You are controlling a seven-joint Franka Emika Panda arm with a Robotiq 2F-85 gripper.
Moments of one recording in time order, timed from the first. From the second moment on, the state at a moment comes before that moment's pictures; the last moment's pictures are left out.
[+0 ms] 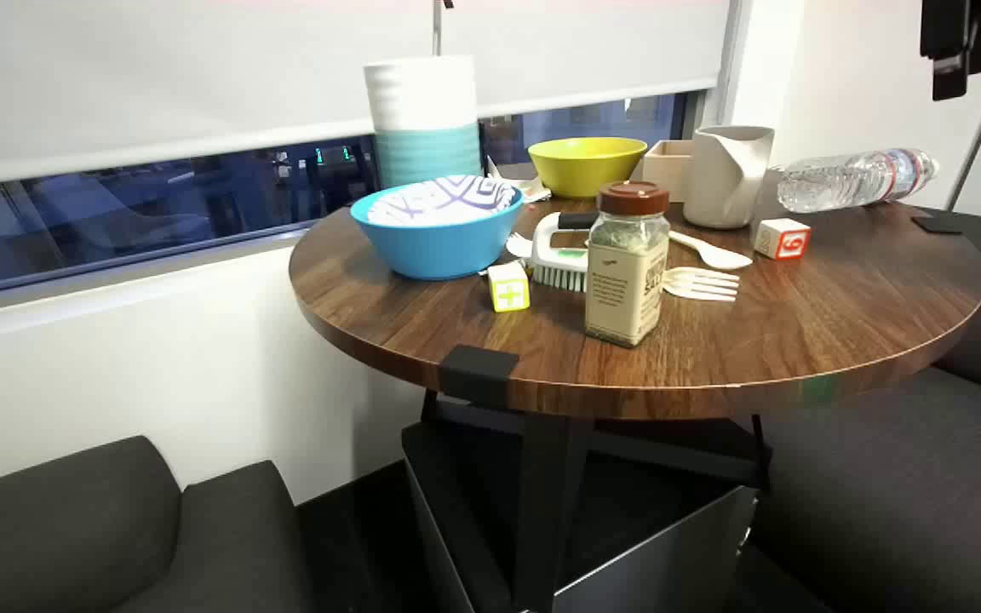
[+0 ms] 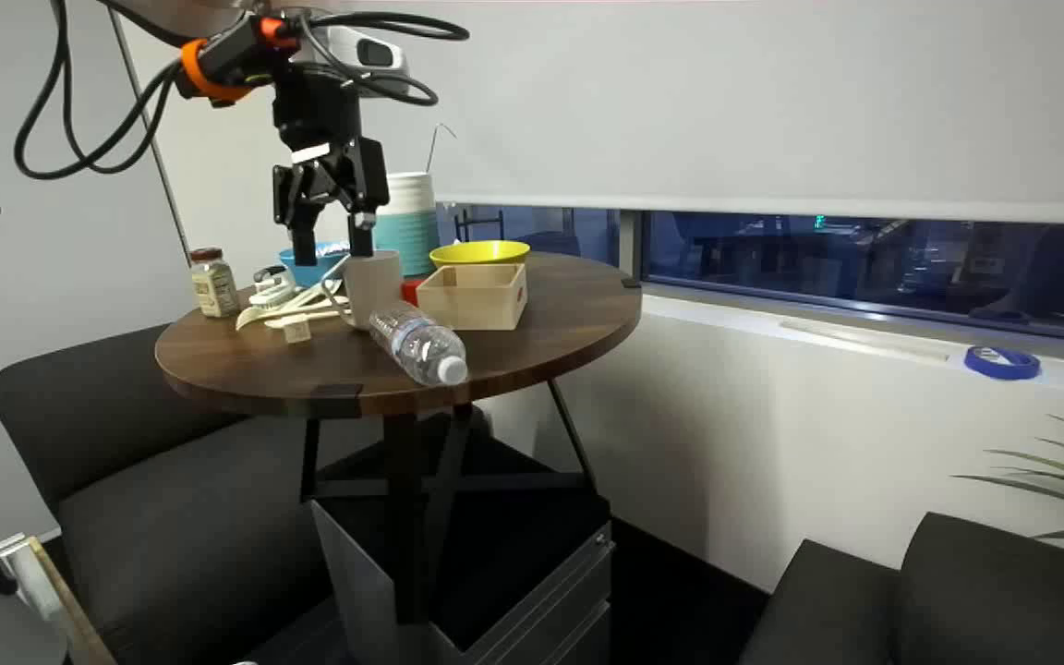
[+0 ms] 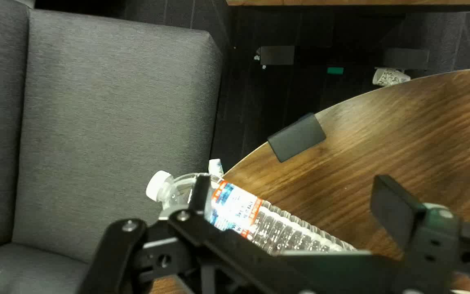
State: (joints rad) arm -0.15 -0.43 -0.12 -2.28 -0.32 1.68 -0.22
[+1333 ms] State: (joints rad) arm 0.01 -0.52 -0.08 -2.42 0.05 1.83 -0.11
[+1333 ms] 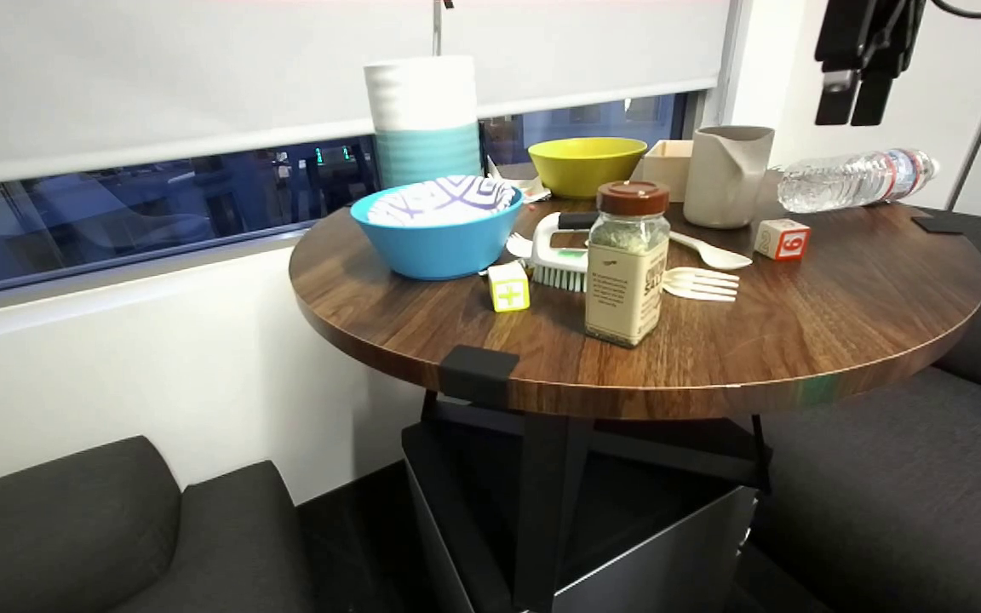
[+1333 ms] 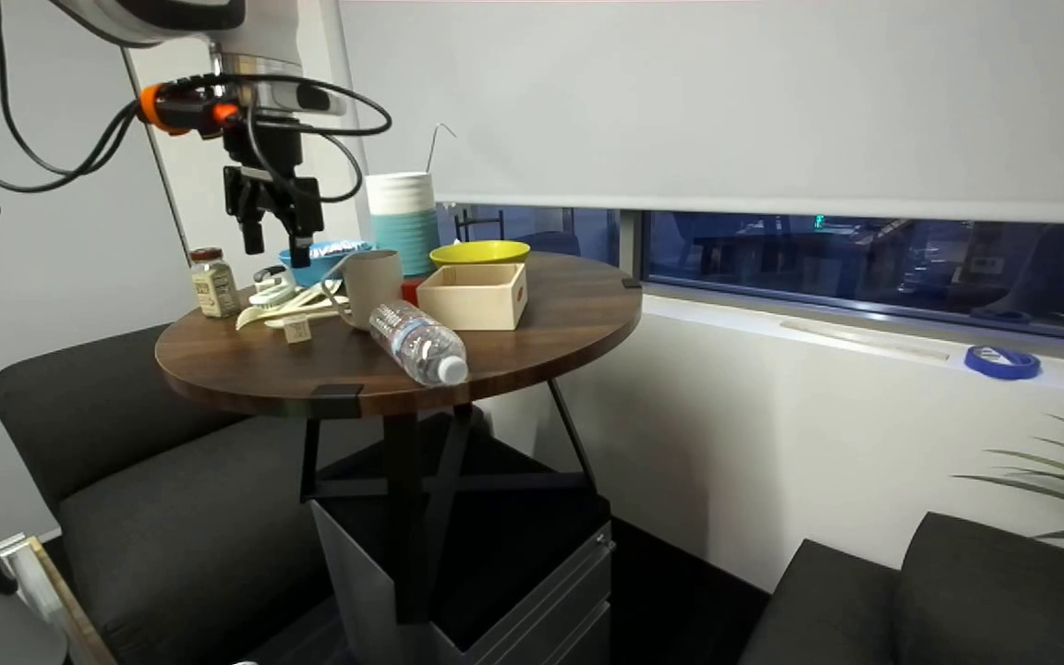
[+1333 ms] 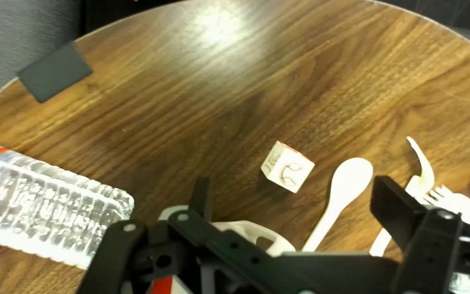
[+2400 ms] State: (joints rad) arm -0.01 -0.38 0.00 -2.50 0.10 1.98 0.21
